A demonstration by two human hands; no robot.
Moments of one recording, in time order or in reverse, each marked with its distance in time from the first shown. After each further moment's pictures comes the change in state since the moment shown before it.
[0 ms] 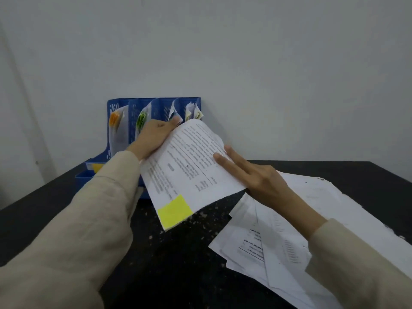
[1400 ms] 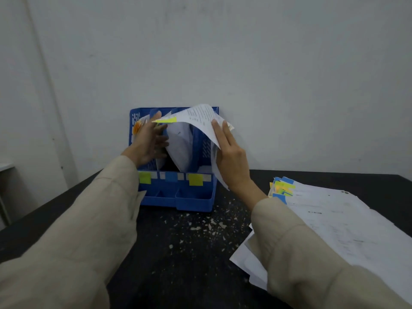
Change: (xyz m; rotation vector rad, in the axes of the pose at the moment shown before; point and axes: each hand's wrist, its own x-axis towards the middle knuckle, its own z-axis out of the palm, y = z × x) left_hand 0.017 -0.040 -0.057 -0.660 -0.133 -0.259; right_hand 0.106 -0.017 0.086 0.215 0.312 0.488
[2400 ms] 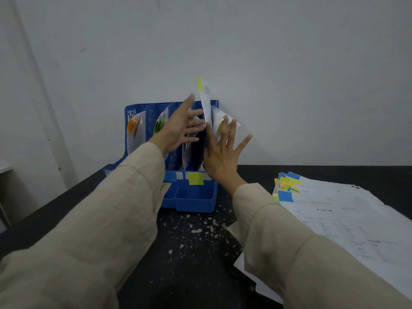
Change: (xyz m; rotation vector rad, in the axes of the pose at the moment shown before) left_hand 0.007 0.018 0.077 0.234 -0.073 0.099; right_hand -0.004 0.019 0.061 -0.464 -0.273 0.248
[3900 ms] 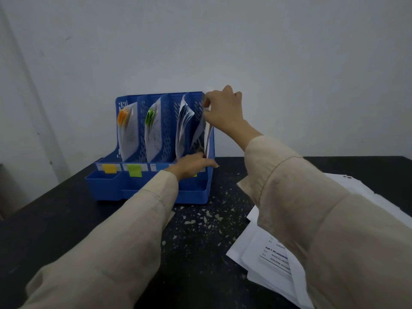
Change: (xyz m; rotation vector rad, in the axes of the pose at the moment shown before) left_hand -0.005 -0.085 0.044 0.671 -0.153 -0.209; right_hand 0.080 0.018 -0.070 0.139 -0.091 -0.090
